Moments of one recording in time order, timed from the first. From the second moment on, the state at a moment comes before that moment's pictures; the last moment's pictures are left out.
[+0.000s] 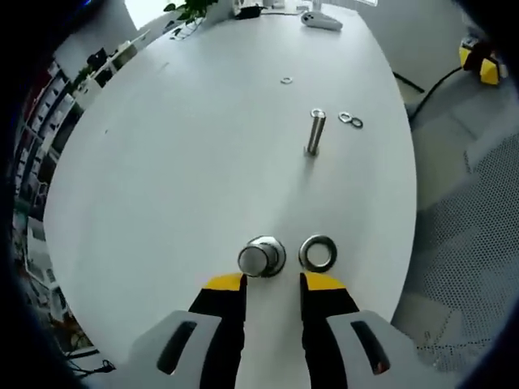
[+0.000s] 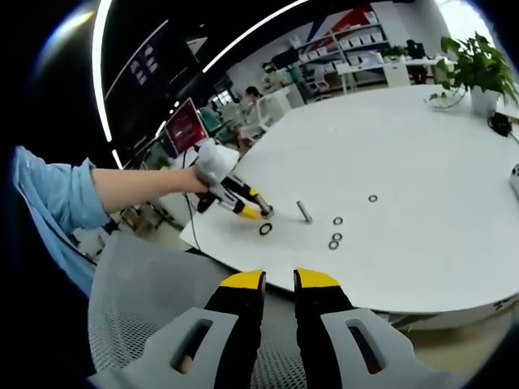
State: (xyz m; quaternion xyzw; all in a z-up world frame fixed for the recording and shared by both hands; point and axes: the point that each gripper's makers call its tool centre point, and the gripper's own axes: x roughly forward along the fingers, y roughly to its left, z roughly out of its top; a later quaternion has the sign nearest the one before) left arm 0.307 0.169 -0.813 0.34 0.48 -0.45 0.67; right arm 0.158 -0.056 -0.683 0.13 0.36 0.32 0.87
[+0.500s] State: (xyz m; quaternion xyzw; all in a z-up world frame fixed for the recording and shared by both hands) left arm 0.283 0.163 -0.811 0.32 0.49 -0.46 0.67; right arm 0.158 -0.056 -0.682 0.13 0.36 0.32 0.87
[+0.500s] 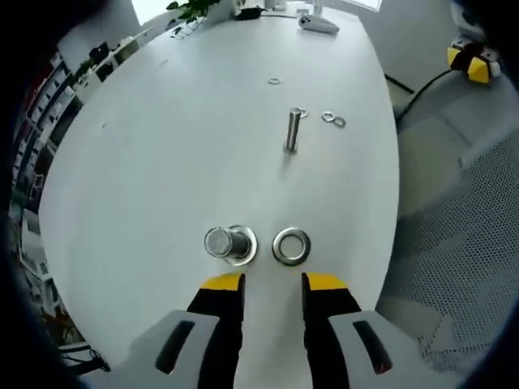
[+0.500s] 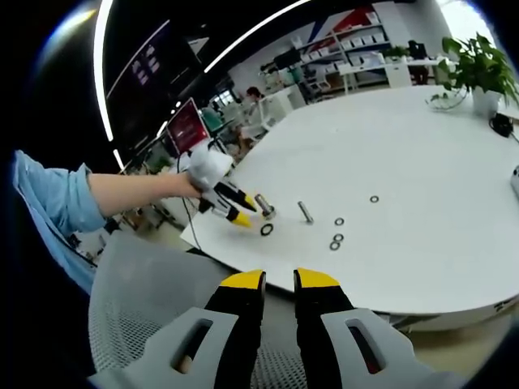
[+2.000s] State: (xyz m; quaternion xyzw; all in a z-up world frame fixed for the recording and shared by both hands) left arm 0.275 0.134 -0.839 0.40 0.49 -0.49 0.60; right arm 0.160 -0.057 -0.682 0.13 0.35 0.31 0.87
